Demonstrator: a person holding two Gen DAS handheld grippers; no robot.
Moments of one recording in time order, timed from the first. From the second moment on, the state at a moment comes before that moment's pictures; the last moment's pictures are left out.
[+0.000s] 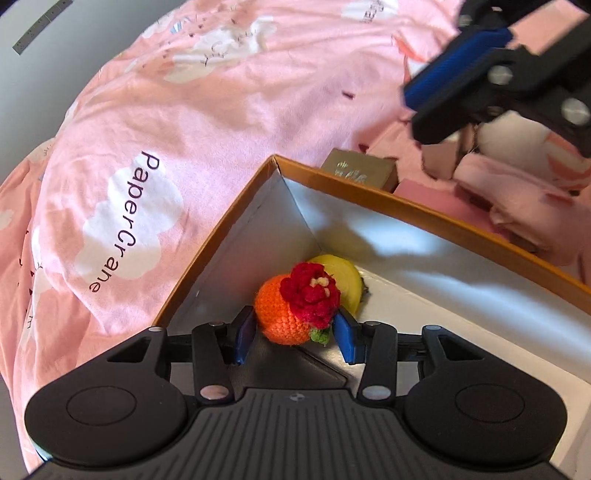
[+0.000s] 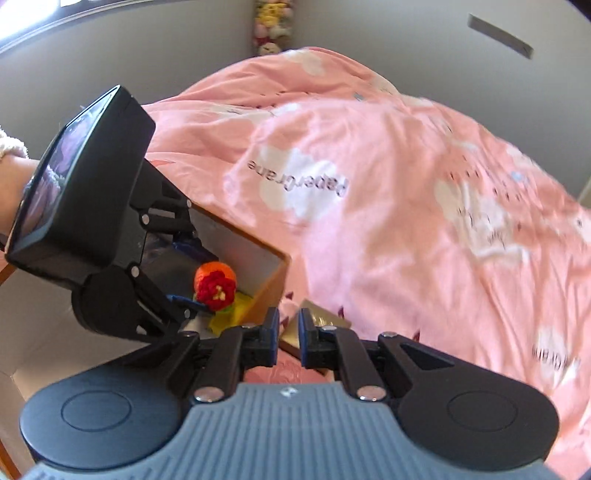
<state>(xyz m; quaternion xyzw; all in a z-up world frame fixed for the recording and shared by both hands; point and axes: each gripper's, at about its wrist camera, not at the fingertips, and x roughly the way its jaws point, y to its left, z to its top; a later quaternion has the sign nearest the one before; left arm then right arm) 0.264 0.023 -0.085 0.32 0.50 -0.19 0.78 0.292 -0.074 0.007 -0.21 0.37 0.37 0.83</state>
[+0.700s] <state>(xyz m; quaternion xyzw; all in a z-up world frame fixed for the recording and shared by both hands) 0.275 0.027 -0.085 0.29 0.51 -0.17 0.79 0.268 -0.099 -0.036 -0.21 0.38 0.36 0.82</state>
